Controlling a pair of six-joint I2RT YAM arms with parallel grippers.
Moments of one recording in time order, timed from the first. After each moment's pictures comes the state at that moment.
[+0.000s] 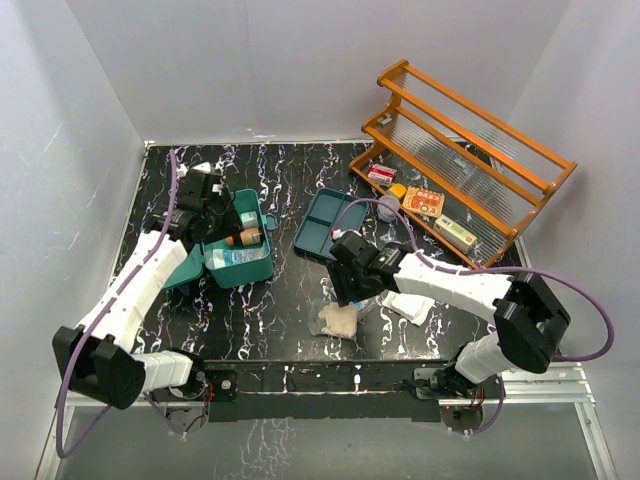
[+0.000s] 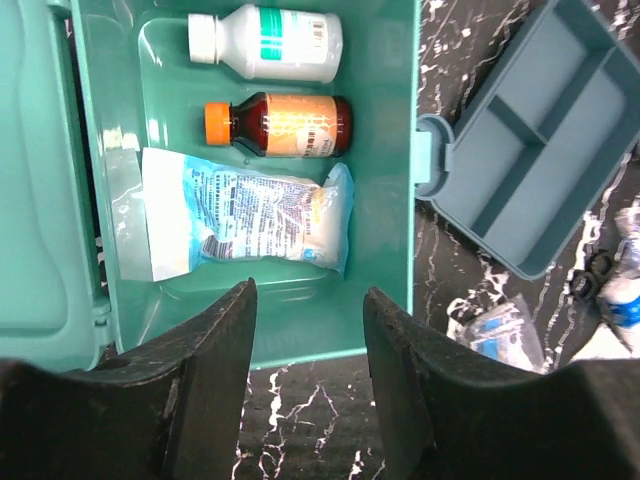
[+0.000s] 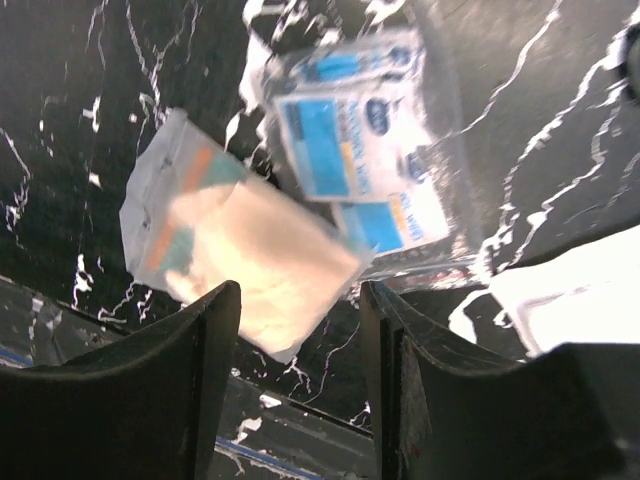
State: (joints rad) left arm -0.32 1.29 1.19 -0.81 -0.17 -0.57; right arm 0.85 1.46 0.99 -0.64 0.06 0.50
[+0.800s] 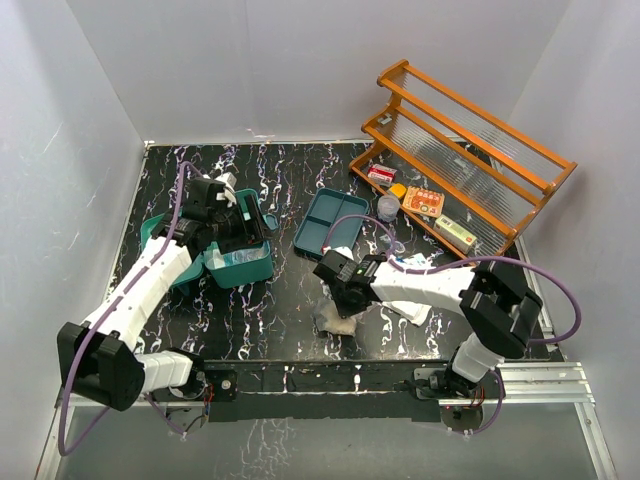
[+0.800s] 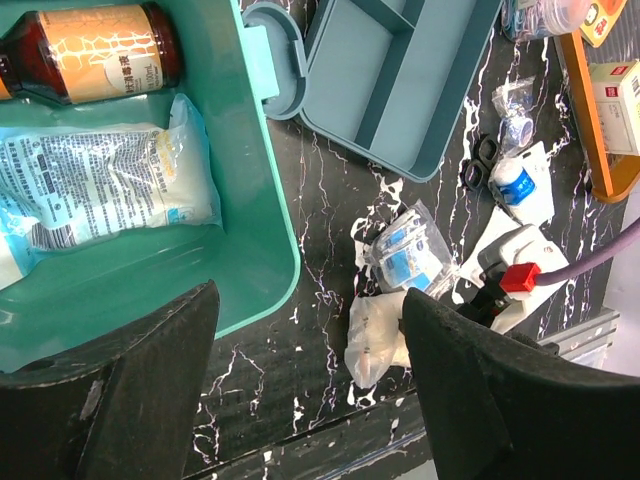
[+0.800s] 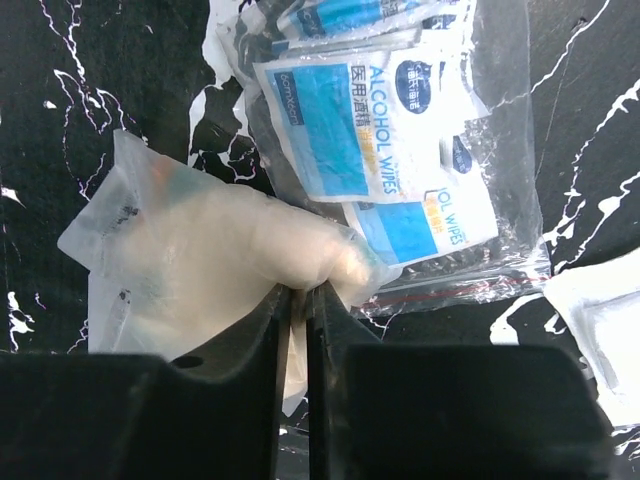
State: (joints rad) left arm -0.32 1.24 1.06 -0.66 0.21 -0.58; right arm 0.98 1.60 0.96 -0.63 0.14 0.61
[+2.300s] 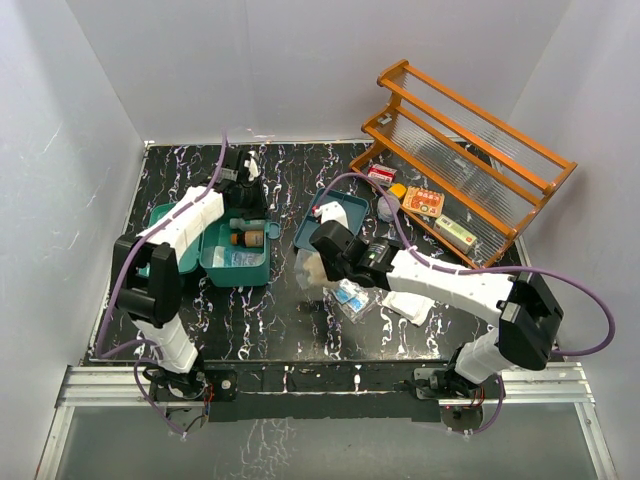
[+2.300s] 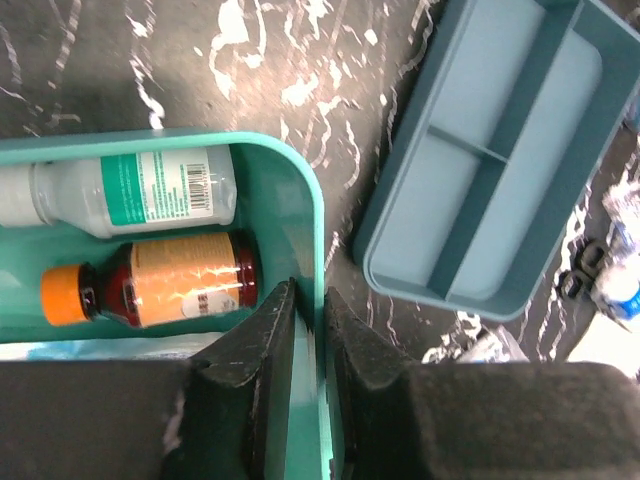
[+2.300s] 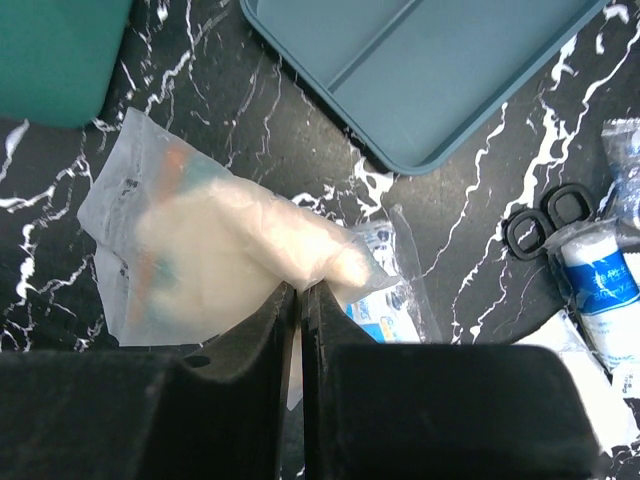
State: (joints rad) left arm -0.30 1.77 1.40 -0.59 0.10 -0.42; right arm 0.98 1.48 1.14 -0.55 0.37 0.45
